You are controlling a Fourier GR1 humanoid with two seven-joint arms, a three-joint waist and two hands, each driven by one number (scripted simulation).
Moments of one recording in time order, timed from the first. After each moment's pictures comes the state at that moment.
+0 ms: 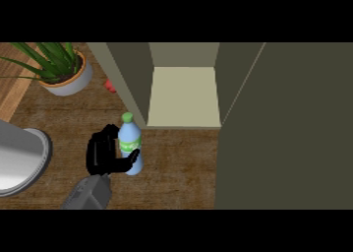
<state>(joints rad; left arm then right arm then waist) -0.31 0.06 -0.08 -0.73 0.53 -0.09 -0.87 1.17 -0.07 -0.03 -2.47 -0.13 0.55 -0.49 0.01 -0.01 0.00</state>
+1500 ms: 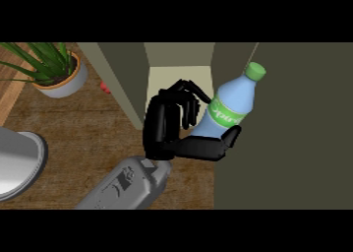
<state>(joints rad) -0.57 0.00 -0.57 -1.46 0.43 0.73 -0.22 1.04 -0.07 -0.07 -2.46 -0.15 0.55 -0.39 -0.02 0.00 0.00</state>
